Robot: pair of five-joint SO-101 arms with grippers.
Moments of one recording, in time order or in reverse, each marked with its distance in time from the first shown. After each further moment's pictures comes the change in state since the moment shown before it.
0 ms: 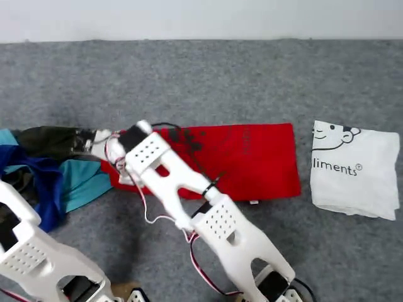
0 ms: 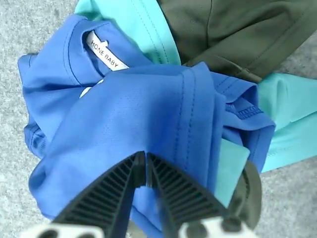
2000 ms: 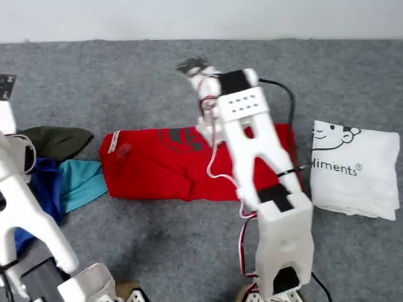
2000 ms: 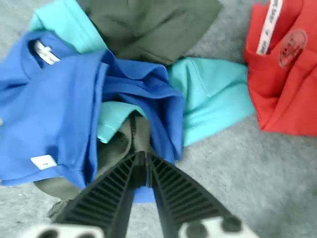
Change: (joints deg) left arm 11.7 -33.5 29.9 0.2 5.3; right arm 30.6 -31.8 23.3 13.1 -17.0
